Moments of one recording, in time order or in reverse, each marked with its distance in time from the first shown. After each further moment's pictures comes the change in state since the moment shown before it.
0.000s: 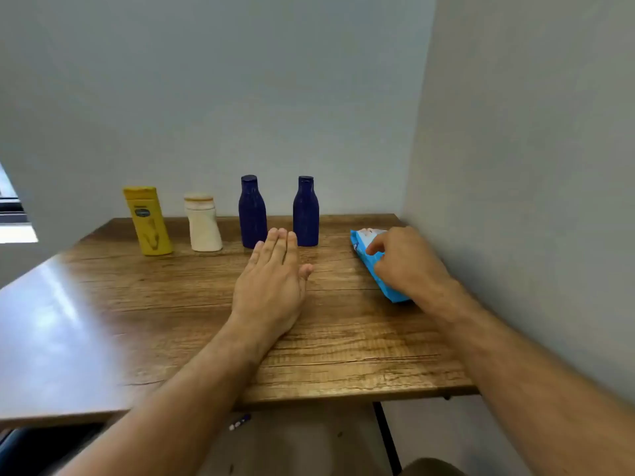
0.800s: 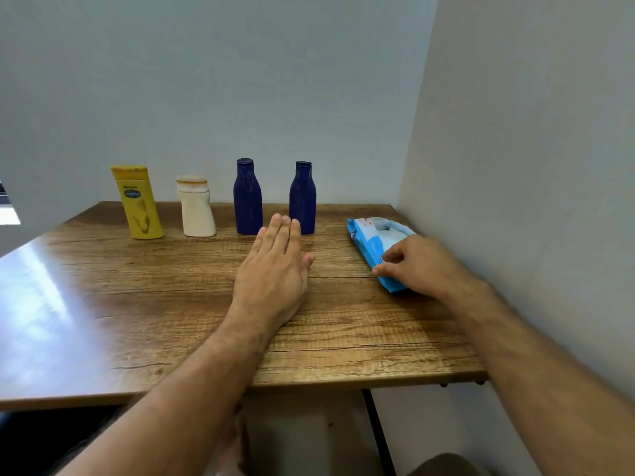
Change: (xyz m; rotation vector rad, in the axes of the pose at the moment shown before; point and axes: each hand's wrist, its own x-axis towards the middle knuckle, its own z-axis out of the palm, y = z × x) left_hand -0.002 0.000 0.011 -0.018 0.052 0.050; right_hand -0.003 0.034 0.010 0.031 -0.207 0.111
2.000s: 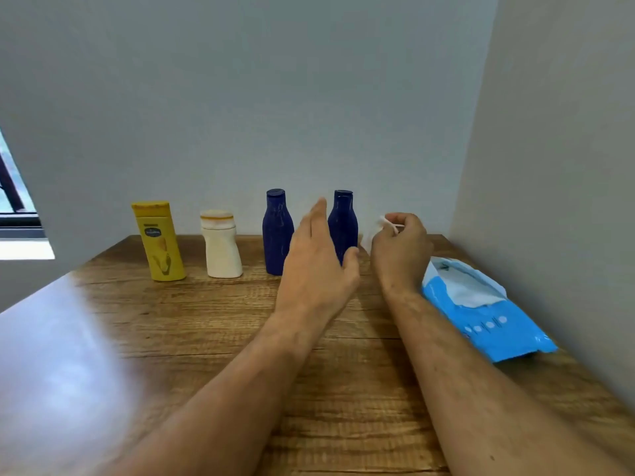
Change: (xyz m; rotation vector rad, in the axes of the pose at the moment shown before) left_hand 0.078 -0.005 -0.003 -0.527 0.248 -0.161; right_hand 0.113 -0.105 0.051 0.922 0.686 0.137
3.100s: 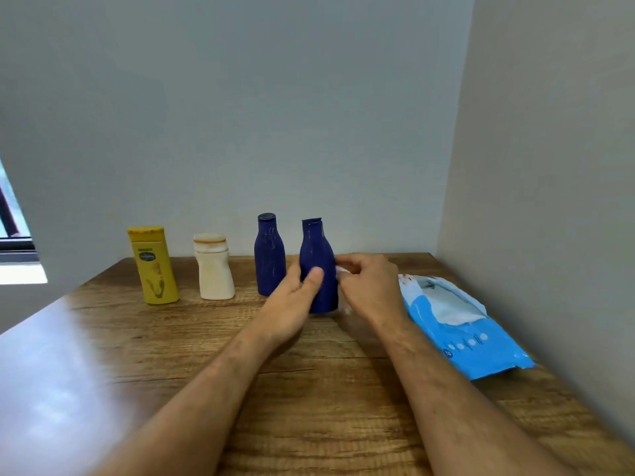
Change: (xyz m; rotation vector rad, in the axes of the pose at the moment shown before) left_hand 0.004 -0.043 0.002 -0.639 -0.351 -0.240; right_hand -0.015 -0.005 -0.018 -0.120 -0.490 -0.153
